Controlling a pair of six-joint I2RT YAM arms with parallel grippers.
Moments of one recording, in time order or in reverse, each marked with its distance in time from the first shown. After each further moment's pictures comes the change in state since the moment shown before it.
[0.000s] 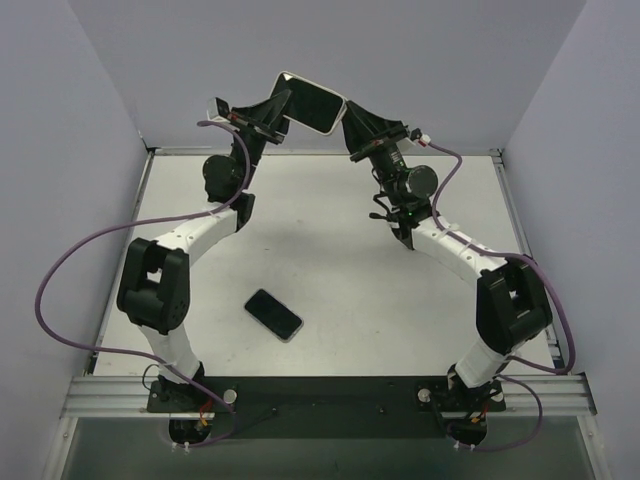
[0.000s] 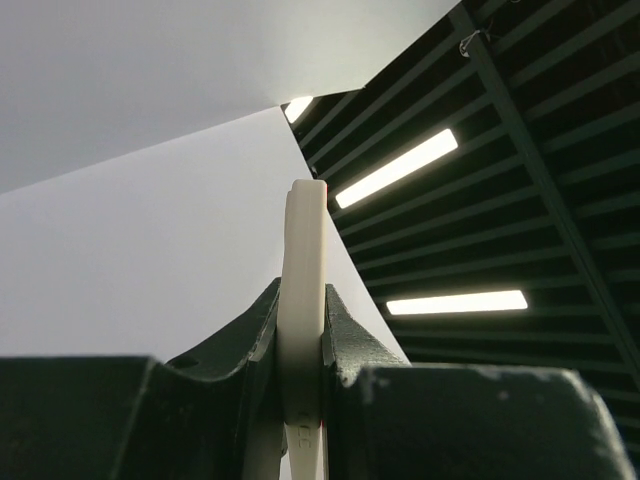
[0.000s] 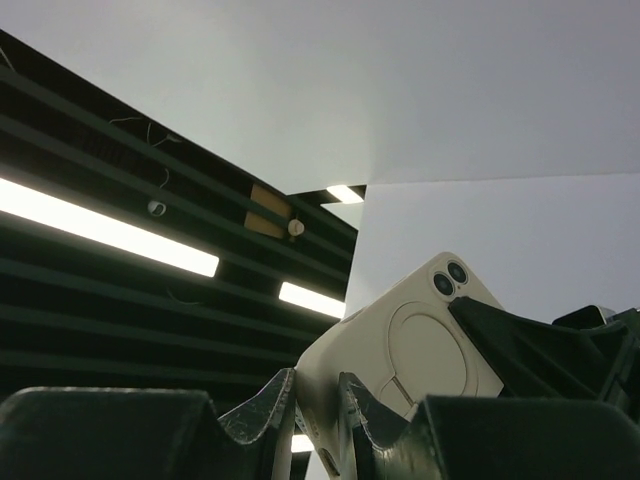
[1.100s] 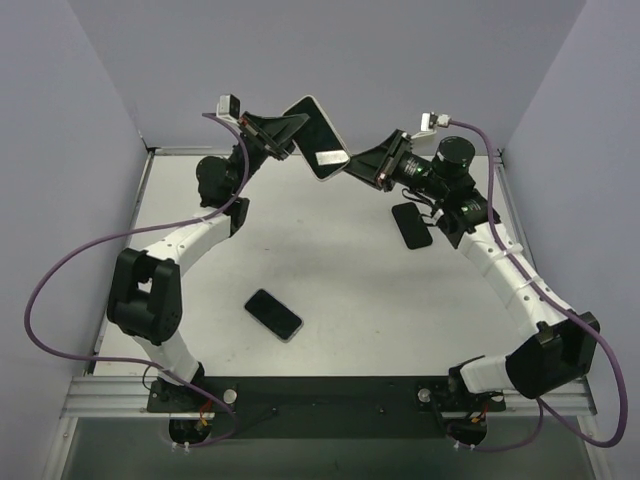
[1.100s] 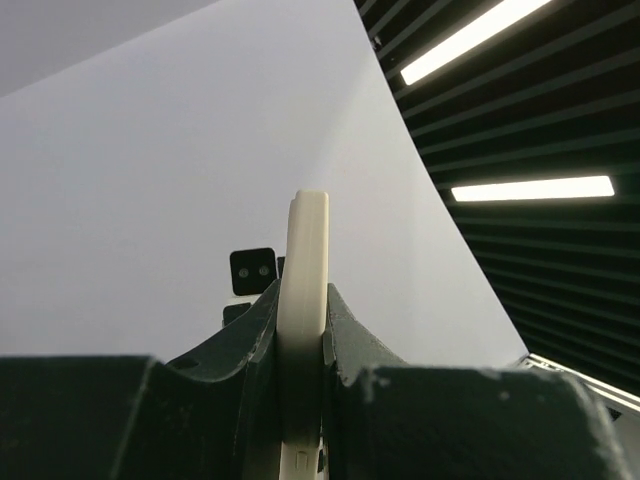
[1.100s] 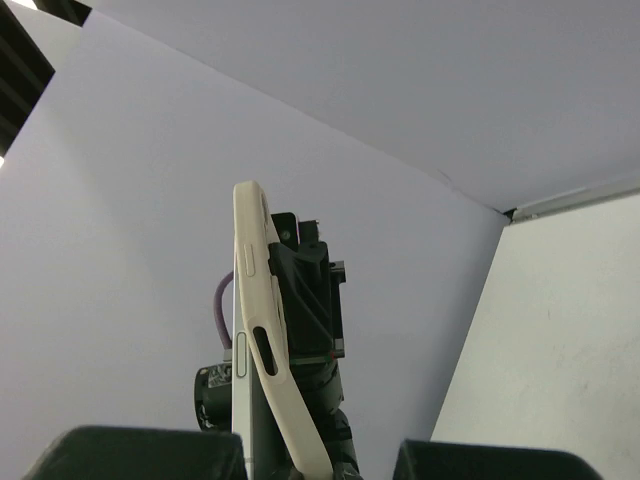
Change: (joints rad) left arm -0.005 -0.085 -0.038 -0.069 0.295 0.111; right arm -0.107 -0.280 0.116 -0.977 -0.526 -0.878
